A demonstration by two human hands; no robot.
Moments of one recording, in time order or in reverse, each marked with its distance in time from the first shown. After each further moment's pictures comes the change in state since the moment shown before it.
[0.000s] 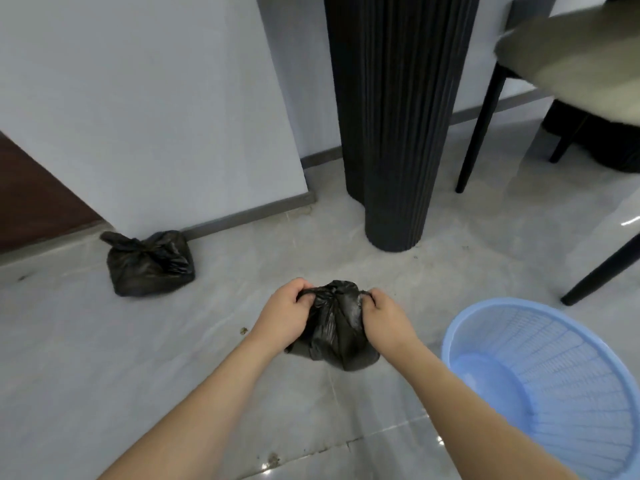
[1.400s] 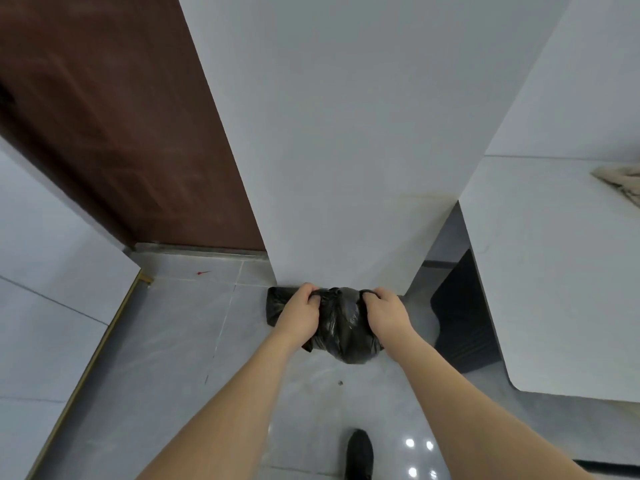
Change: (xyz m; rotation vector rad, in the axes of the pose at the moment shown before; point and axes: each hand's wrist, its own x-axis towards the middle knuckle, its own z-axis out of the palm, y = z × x) left_hand -0.066 0.237 -0.584 -0.351 0.193 -0.306; right_hand -0.119 -0.676 -0.036 0.008 -0.222 0.042
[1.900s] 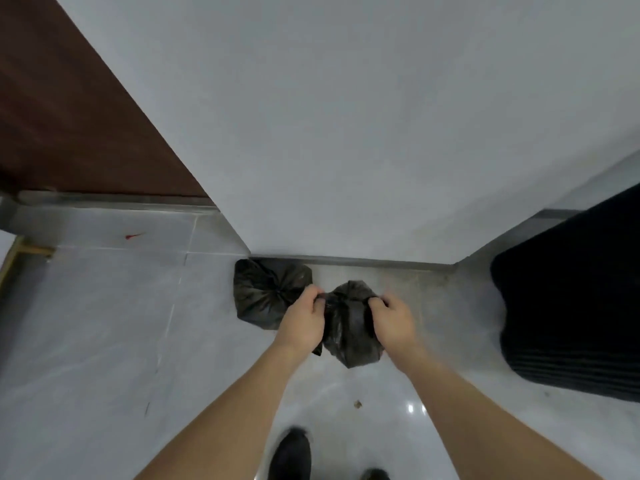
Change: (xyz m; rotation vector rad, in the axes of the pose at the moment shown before) left_hand 0.346 -0.298 0.122 0.099 -0.101 -0.147; right_hand 0.375 0.225 0.202 -0.012 0.008 0.241
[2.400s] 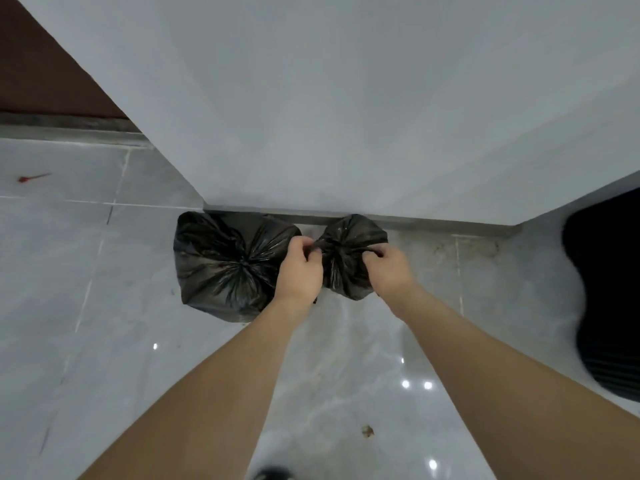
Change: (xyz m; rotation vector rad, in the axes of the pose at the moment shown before) left_hand 0.208 -0.158 0.108 -0.128 0.181 -0.073; right_hand 0.231 0.115 0.108 -0.123 -0.019 -0.082
